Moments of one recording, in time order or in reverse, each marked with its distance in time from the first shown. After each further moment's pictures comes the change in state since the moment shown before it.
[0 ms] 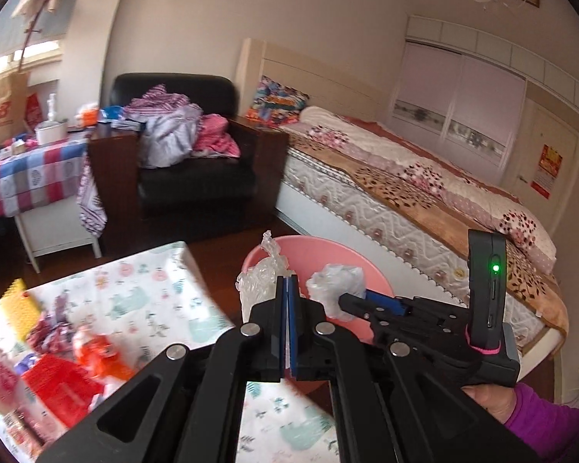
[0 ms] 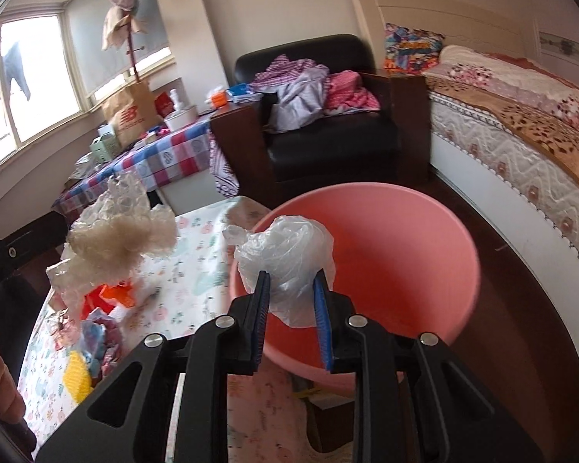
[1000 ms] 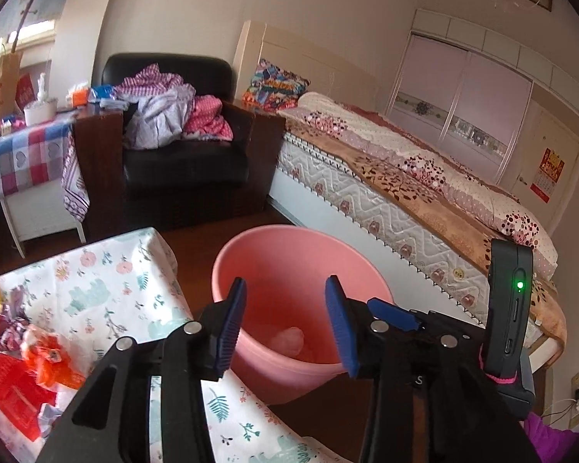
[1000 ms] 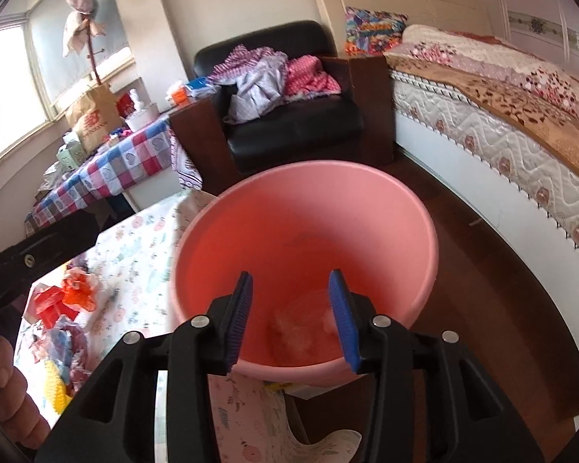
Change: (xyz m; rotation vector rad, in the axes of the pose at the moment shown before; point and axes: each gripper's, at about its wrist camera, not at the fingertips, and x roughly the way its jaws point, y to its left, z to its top) left arm 0.046 -0.010 -0.005 -0.046 0.026 -0.005; right arm 0.006 -0.019 -0.004 0.055 0.017 -0.068
